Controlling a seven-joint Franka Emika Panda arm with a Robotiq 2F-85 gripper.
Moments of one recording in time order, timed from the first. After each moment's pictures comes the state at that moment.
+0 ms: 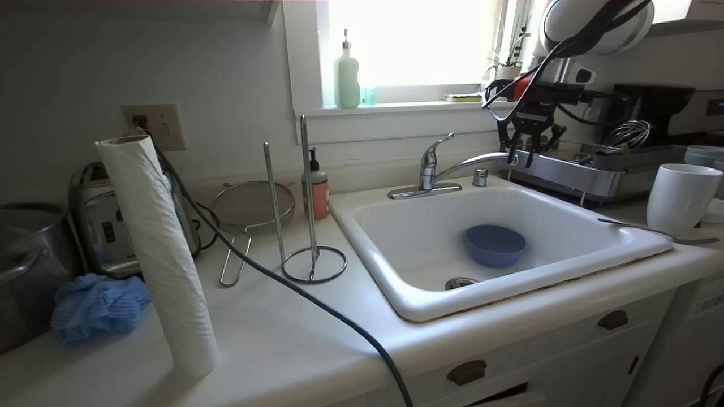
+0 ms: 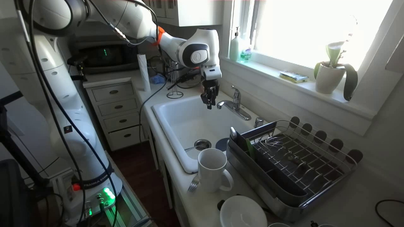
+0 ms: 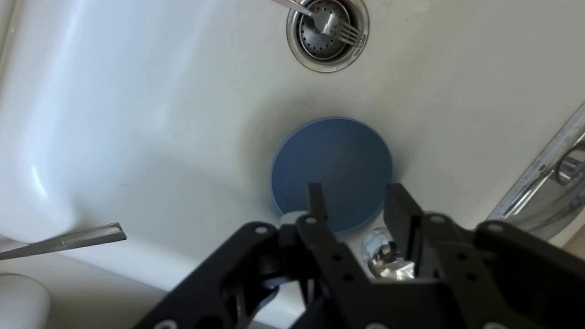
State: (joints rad) arm -0.10 -0.03 -0.09 -2.18 -0.03 2.27 1.18
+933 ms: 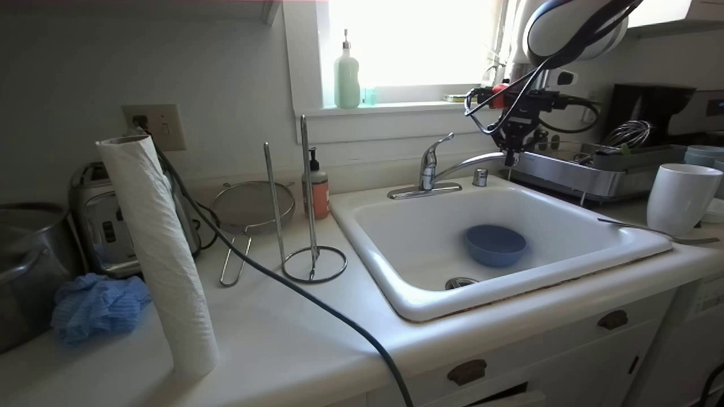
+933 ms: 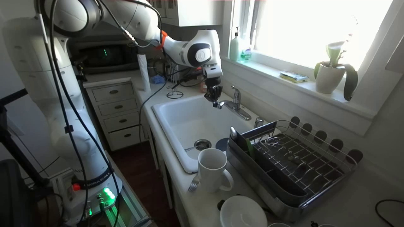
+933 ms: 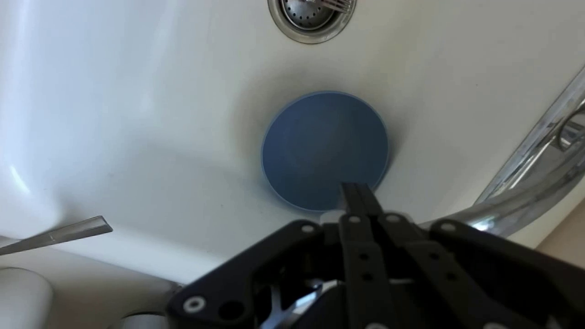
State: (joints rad) arm -0.08 0.04 -0.08 -2.11 -0.15 2.27 1.36
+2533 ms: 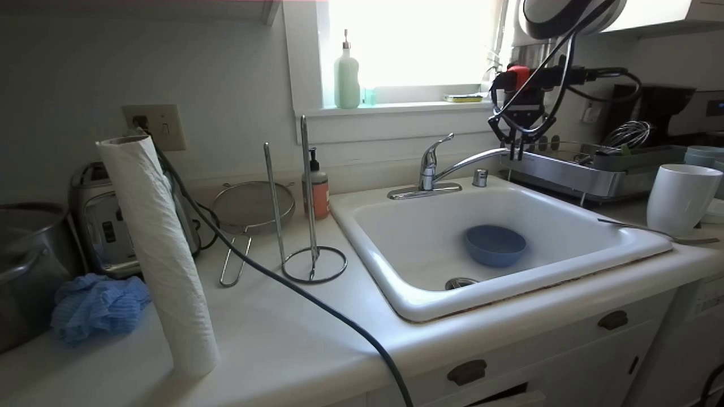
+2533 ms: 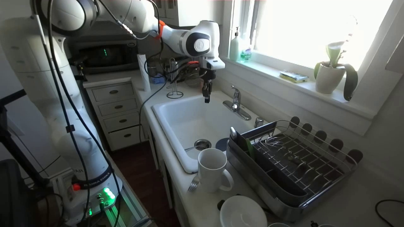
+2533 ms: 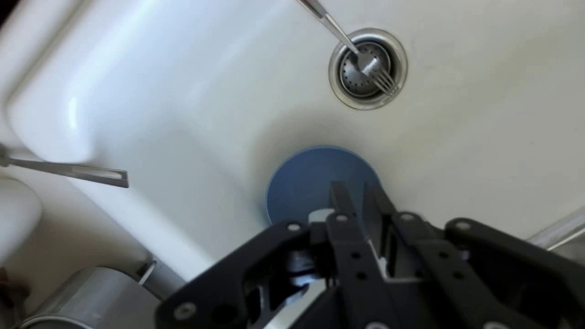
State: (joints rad) arm -0.05 0.01 -0.07 -2.04 -0.07 2.03 0.93
